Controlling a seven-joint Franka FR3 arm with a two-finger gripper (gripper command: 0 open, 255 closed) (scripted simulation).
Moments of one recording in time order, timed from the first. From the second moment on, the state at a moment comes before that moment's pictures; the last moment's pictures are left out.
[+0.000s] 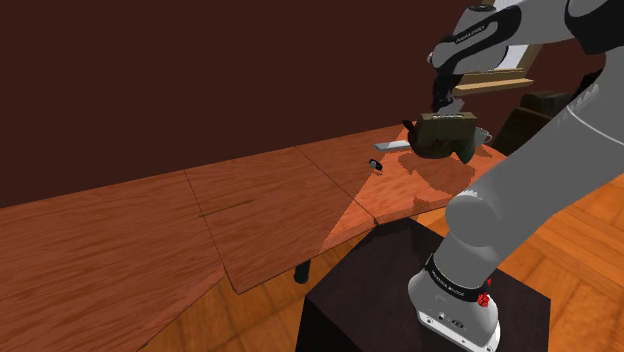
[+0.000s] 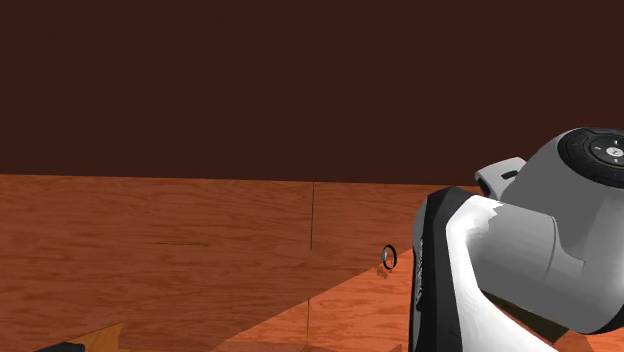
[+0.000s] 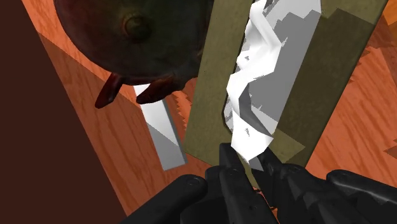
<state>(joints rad) -0.36 -0.23 -0.60 -2.24 -0.35 2.42 -1.53</state>
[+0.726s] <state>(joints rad) -0.36 -0.15 -0.63 -2.33 -0.34 2.58 -1.52</state>
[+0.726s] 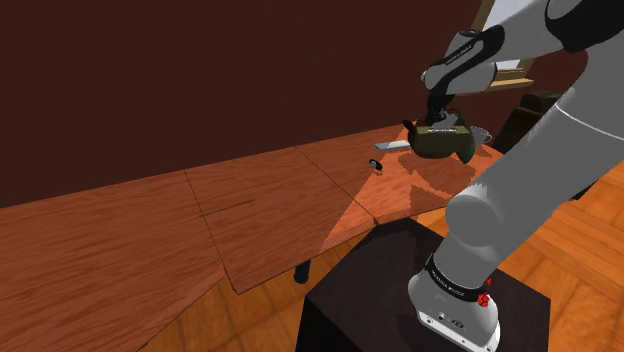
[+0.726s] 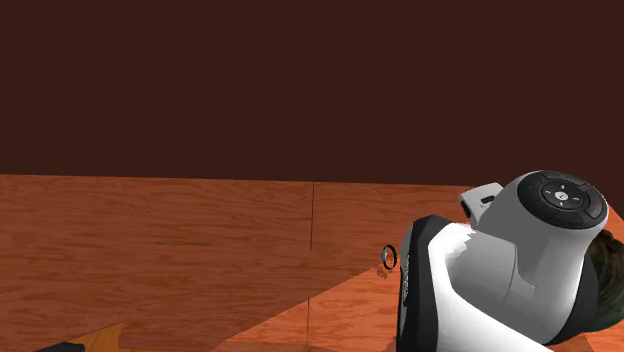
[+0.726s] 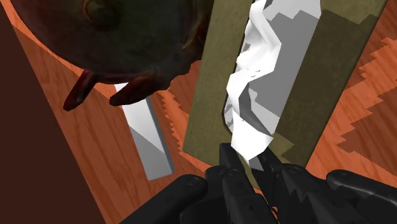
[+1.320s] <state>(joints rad) -0.35 -0.07 -0.65 -2.38 -0.30 2.71 -1.53</state>
